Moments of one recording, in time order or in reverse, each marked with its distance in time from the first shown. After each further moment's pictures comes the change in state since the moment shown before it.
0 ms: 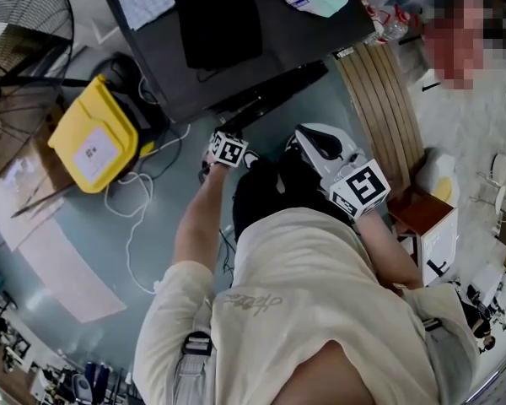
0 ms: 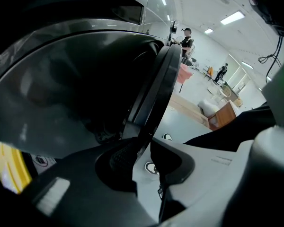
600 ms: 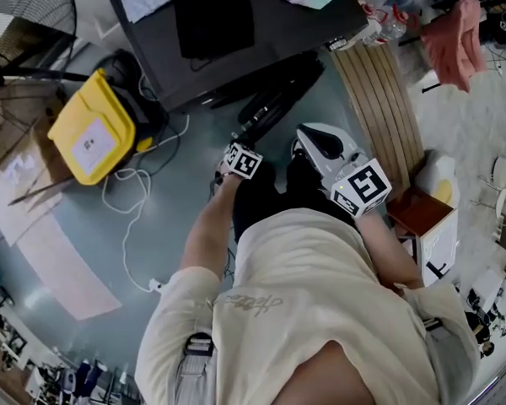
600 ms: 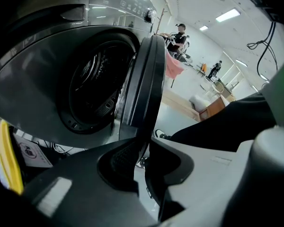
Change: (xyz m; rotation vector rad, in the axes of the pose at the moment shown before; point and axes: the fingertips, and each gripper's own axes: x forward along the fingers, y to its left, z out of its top) left arm 0.012 -0.099 -0.028 0.032 0.038 -0.067; right arm -0.036 0.006 -0.015 0.009 -0.014 0.009
